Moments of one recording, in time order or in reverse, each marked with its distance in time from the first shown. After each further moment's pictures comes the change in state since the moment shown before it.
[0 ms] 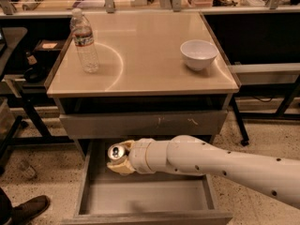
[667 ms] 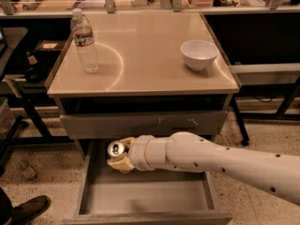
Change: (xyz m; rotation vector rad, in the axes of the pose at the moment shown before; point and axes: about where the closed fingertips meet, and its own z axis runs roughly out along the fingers) arm -0.008 -0.007 -0.004 0.018 0.017 0.001
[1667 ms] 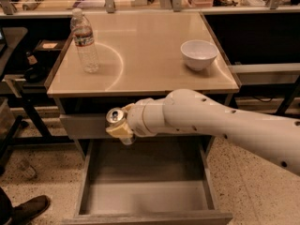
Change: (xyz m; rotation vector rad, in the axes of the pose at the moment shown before) arm -0.081 -0.055 -0.043 0.070 0.070 -0.005
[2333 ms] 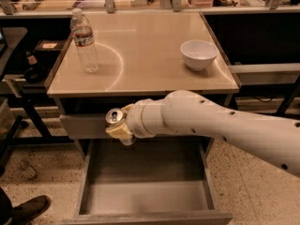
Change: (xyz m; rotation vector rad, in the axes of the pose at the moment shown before) arm -0.003 0.000 -0.003 0.017 0.009 -0.004
